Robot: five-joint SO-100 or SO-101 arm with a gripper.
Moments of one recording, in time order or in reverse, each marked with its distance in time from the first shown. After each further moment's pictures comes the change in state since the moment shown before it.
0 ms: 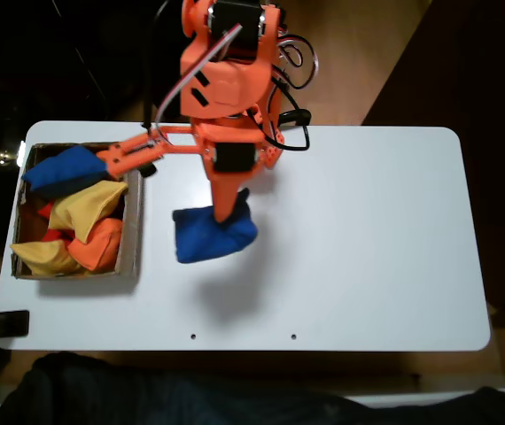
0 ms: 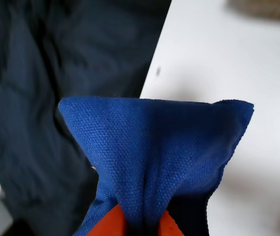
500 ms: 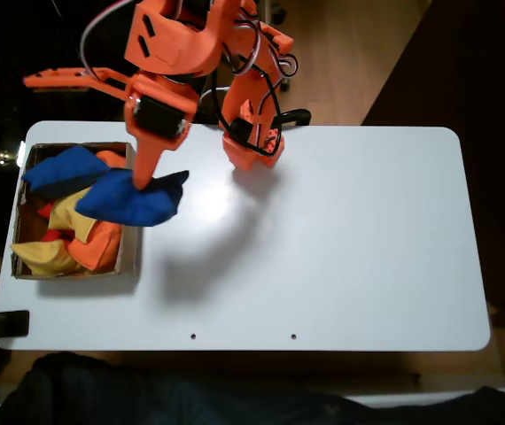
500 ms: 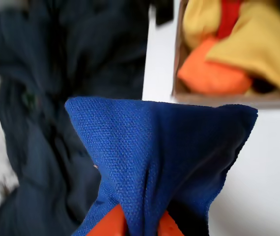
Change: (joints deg) arm 23.3 1.6 -1.8 -4.7 -4.4
